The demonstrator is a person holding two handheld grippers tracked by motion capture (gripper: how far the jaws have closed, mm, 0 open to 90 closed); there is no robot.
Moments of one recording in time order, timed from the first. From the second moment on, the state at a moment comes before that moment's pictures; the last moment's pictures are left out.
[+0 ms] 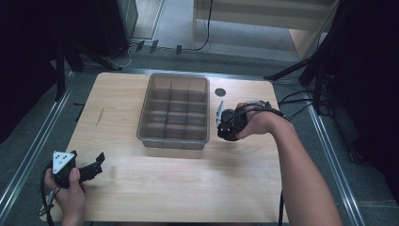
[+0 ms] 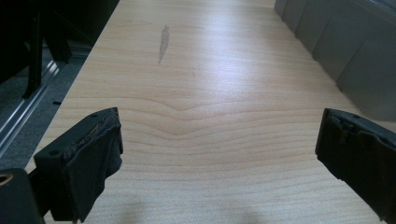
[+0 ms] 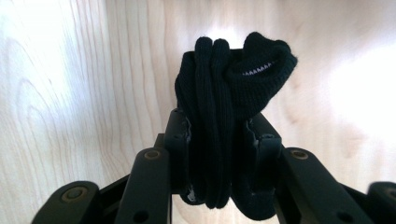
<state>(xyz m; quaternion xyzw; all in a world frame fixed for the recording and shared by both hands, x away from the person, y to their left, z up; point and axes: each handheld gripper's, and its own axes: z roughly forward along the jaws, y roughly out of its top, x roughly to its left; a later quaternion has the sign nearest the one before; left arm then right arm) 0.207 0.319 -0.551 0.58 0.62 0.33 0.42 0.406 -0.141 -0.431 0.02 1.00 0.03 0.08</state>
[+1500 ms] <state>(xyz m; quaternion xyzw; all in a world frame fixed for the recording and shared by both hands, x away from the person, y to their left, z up) 0.208 0.317 -0.550 0.58 0.62 0.33 0.41 0.421 -0.029 -0.456 0.04 1.00 0.06 -0.02</state>
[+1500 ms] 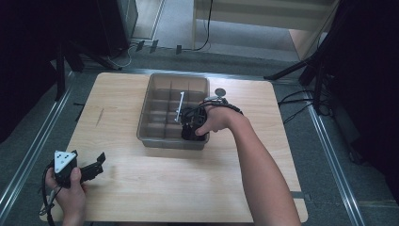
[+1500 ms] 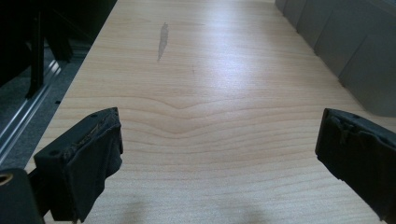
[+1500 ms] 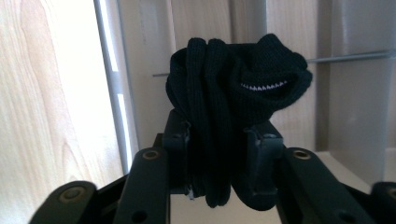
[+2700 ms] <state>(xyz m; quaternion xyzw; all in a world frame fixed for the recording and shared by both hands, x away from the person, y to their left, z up) 0.208 0.317 -0.551 0.59 0.62 0.33 0.41 0.425 -0.040 -0.434 0.09 0.99 0.08 -0.01</state>
